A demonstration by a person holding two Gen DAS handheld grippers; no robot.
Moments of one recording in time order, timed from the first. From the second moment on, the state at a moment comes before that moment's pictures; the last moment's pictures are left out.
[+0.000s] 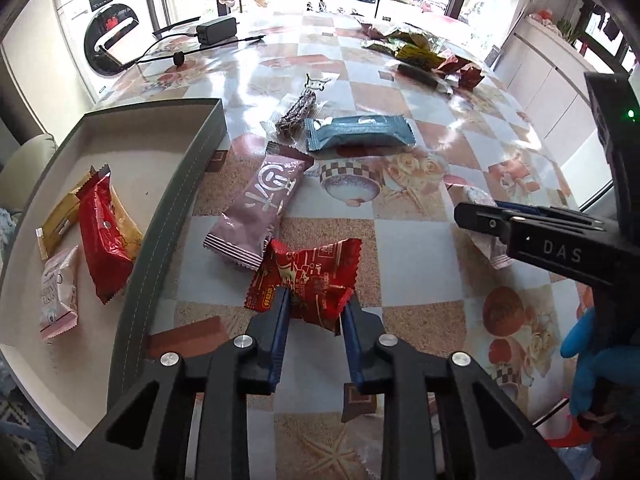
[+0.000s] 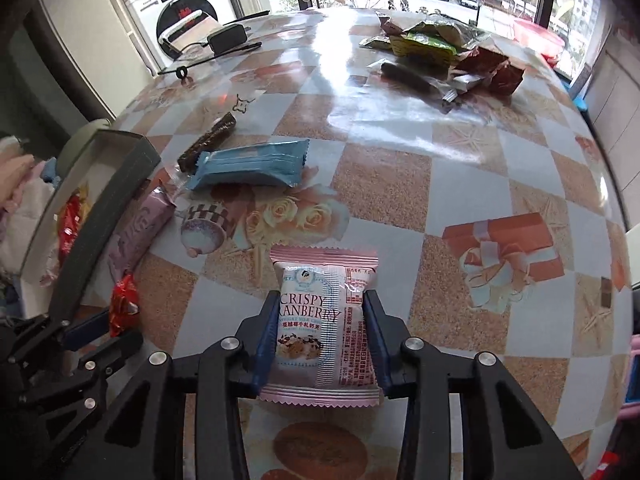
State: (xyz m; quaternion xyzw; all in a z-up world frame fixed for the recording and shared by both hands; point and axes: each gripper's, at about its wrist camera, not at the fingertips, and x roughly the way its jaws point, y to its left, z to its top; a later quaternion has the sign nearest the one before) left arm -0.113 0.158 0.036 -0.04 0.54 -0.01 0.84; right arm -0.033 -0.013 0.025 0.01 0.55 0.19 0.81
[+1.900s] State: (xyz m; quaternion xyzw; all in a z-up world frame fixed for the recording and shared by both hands) left arm -0.112 0.219 0.069 -0.15 0.53 0.01 0.84; right arm -0.042 0.067 0.074 0.02 0.54 0.29 0.79
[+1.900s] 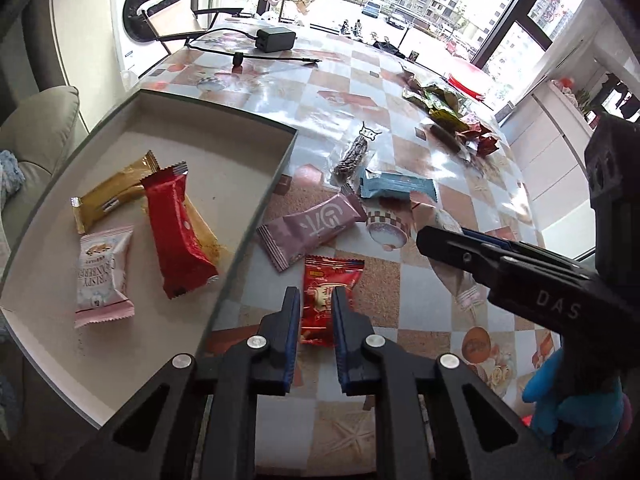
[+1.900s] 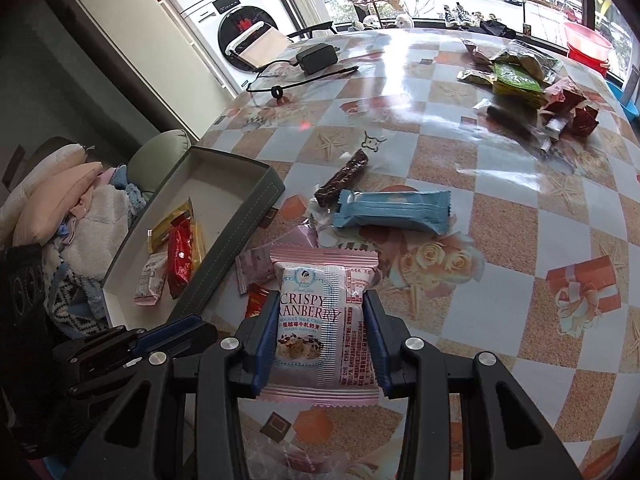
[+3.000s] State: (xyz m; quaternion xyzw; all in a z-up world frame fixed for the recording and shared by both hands) left arm -0.127 0.283 0.098 -0.16 0.48 0.04 0.86; right arm -0.017 0.131 0.085 0.01 0.55 0.32 0.77
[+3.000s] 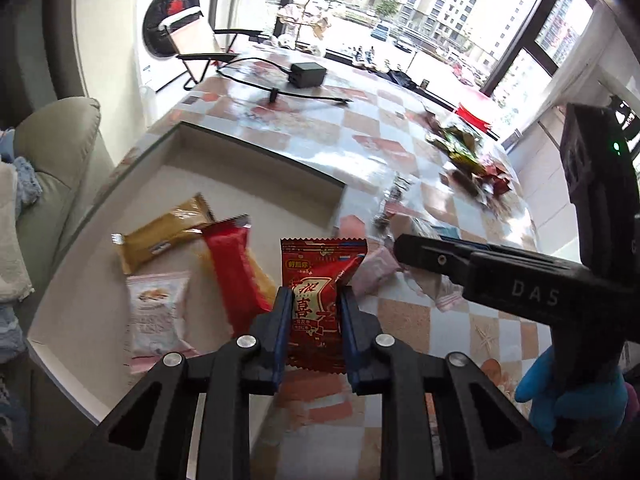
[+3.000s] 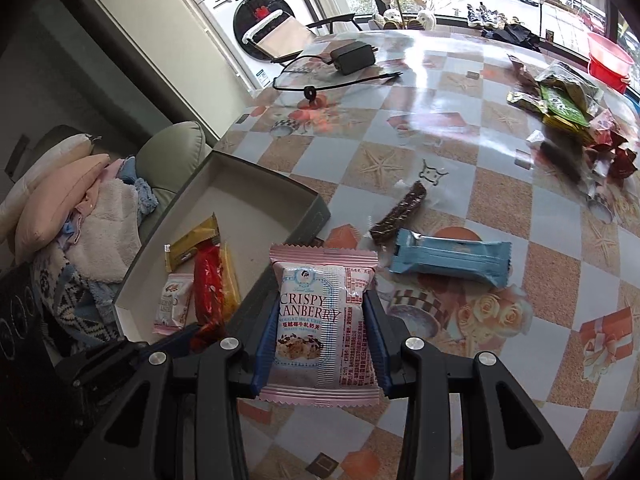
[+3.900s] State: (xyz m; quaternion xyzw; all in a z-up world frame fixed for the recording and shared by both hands) left arm -0.137 0.326 0.063 -0.12 0.48 0.10 0.86; right arm 0.076 0.120 0.033 0.04 0.58 0.13 0.81
